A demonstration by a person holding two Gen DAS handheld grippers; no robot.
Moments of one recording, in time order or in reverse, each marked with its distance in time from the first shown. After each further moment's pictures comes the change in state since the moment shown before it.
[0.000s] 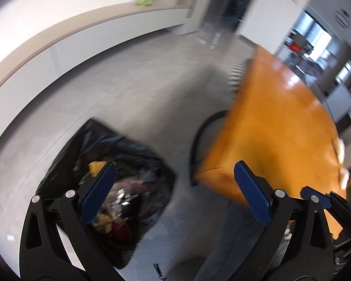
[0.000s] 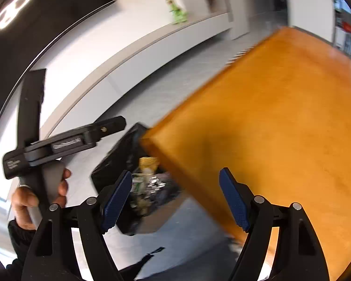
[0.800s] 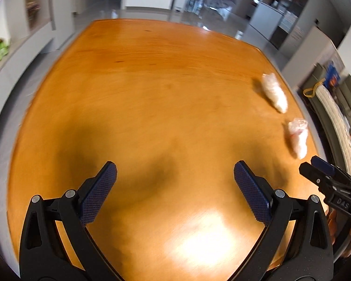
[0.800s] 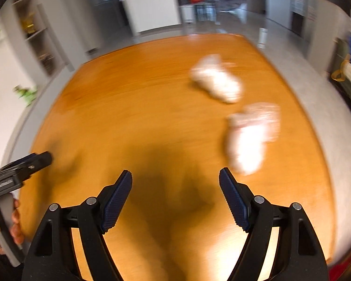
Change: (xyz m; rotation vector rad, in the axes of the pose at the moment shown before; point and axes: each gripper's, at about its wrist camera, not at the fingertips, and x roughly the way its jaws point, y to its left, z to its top) left arm 0.101 -0.357 0.028 0.528 0.174 -0.303; right arm -0.171 -0.331 -0.062 0.617 -0.174 -0.596
